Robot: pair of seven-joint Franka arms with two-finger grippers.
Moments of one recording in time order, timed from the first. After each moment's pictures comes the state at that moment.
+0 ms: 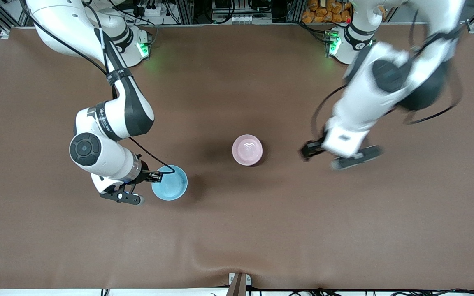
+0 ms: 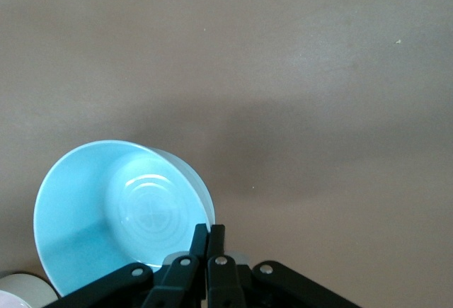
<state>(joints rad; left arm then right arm) -0.01 0.22 -0.42 -1.61 0.08 1.94 -0.76 0.34 0.55 -0.03 -1.48 0.12 2.02 0.47</state>
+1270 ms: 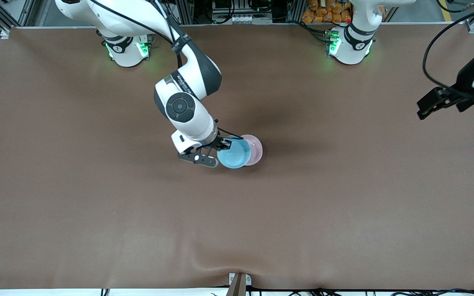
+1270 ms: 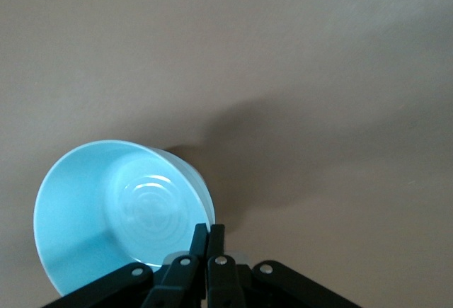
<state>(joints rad) -0.10 0.05 -0.03 -1.42 0.06 1.50 -0.31 0.67 0.55 -0.02 -1.58 0.27 2.18 0.82</state>
